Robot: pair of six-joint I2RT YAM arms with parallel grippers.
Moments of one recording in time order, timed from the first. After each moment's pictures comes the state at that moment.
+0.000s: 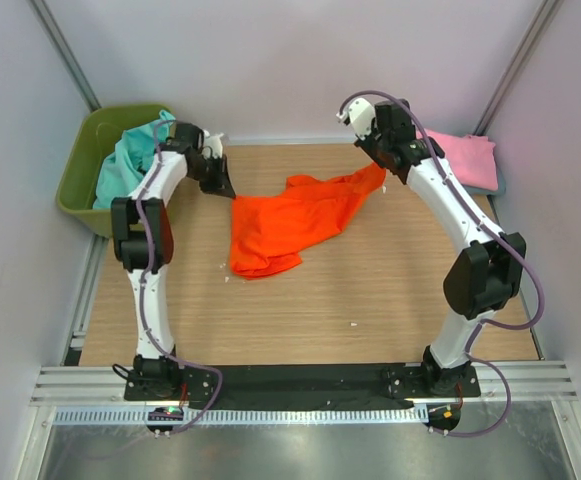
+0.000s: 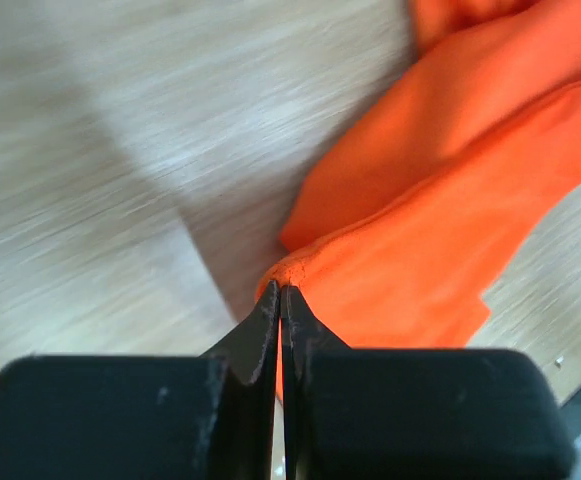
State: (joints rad) left arm -0.07 2.32 1.99 -0.80 0.59 0.01; right arm 0.30 1.78 1.74 -0.57 0.16 -0.63
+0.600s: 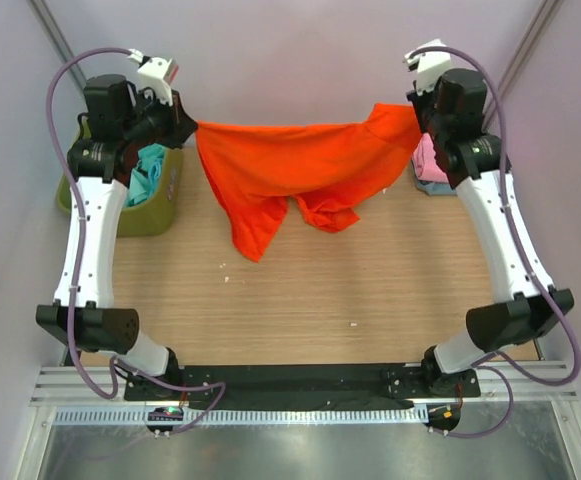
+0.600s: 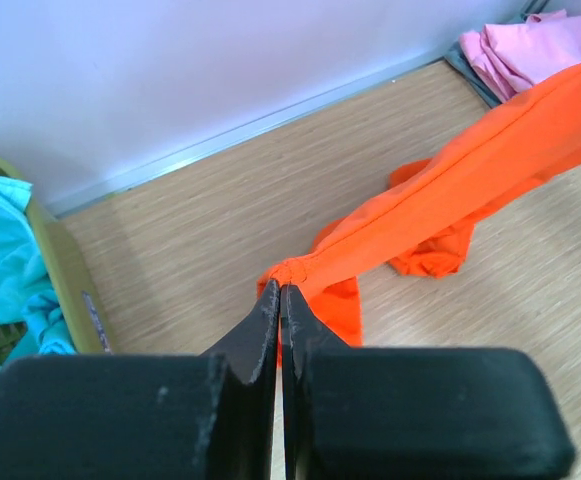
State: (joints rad) left arm -0.06 1.56 1.93 -0.70 0.45 0.08; right arm 0.20 1.55 1.83 -0.49 0.25 -0.41
